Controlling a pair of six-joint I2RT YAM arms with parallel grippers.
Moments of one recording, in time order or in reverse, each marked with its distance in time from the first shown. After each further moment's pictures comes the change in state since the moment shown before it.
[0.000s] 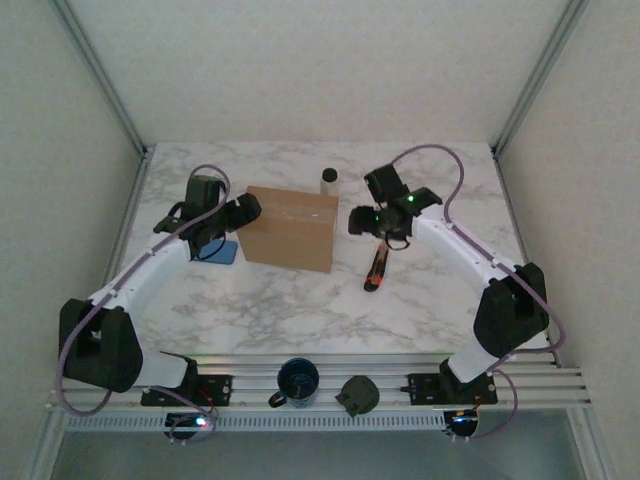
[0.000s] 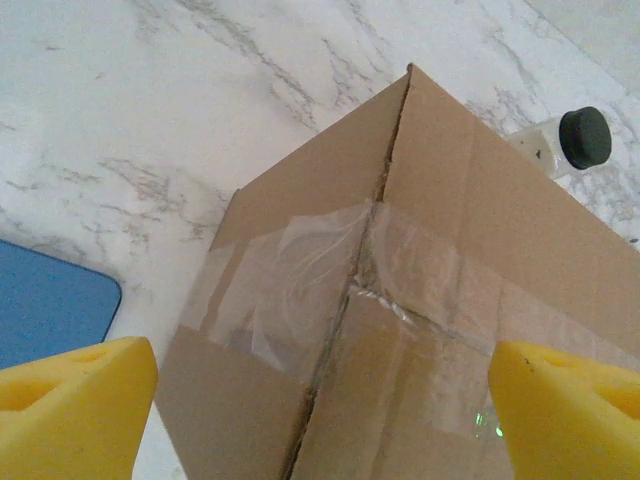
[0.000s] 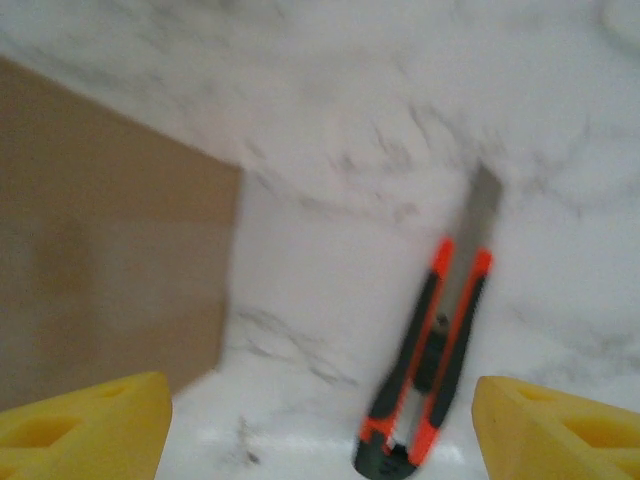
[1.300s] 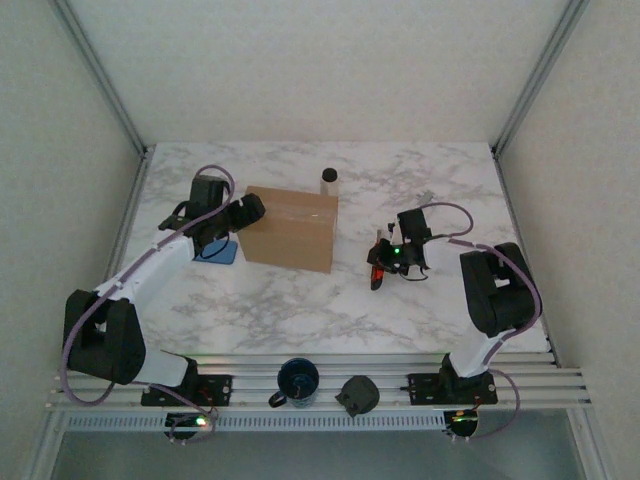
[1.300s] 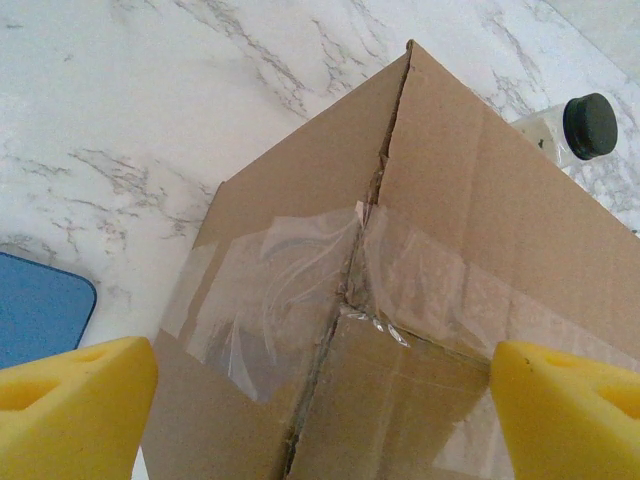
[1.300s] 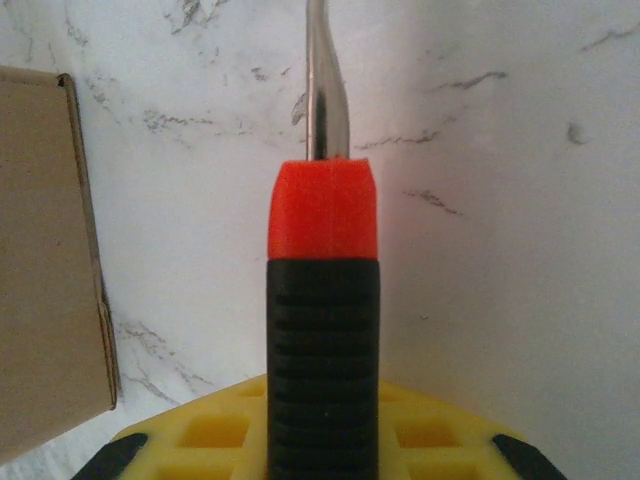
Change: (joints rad) left arm -0.009 0.050 0.000 0.039 0.026 -0.008; right arm -0.235 0.105 -0.592 0.654 -0.472 0.082
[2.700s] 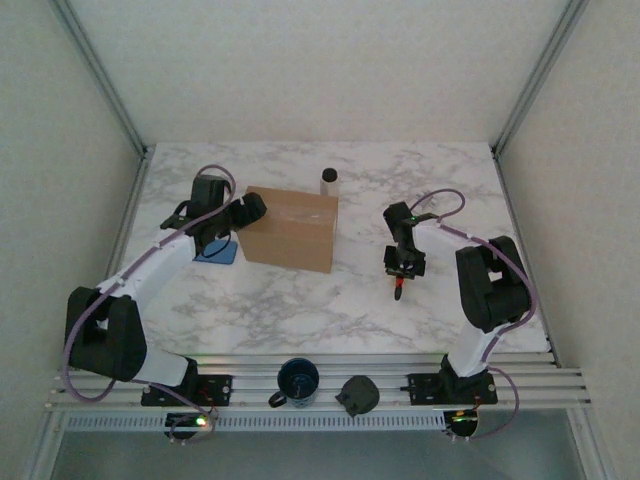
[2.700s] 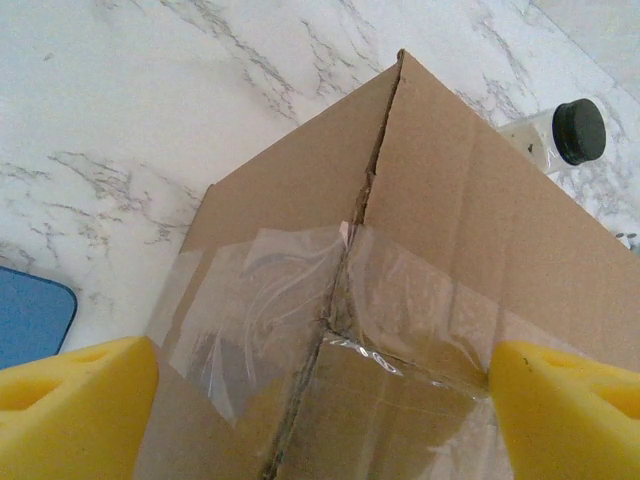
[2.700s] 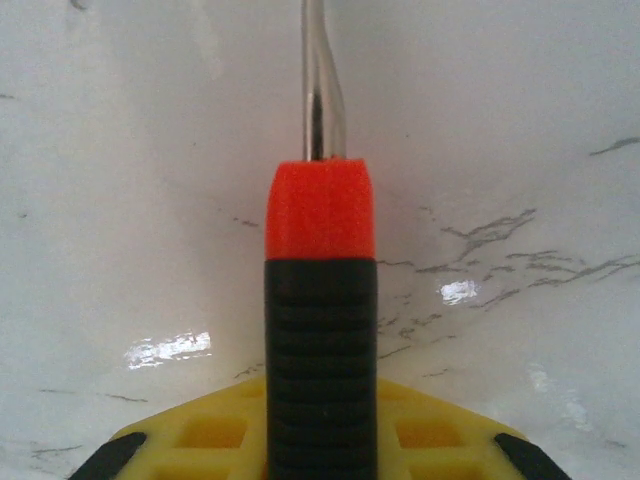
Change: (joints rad) left arm 0.000 0.014 0.000 0.026 0.015 -0.011; right arm 0.069 0.045 0.220 -0.573 0.477 -0.031
